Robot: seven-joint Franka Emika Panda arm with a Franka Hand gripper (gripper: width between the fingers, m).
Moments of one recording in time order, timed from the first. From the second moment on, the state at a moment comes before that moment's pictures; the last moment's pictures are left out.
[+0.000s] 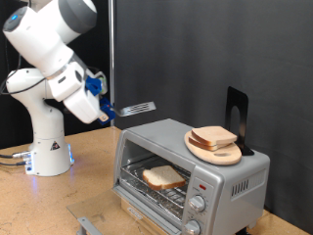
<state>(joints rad) -0.33 -0.36 0.08 -2.46 0.81 1.96 -0.83</state>
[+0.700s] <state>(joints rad) -0.22 -0.45 0.32 -2.58 1.00 2.24 -0.74</state>
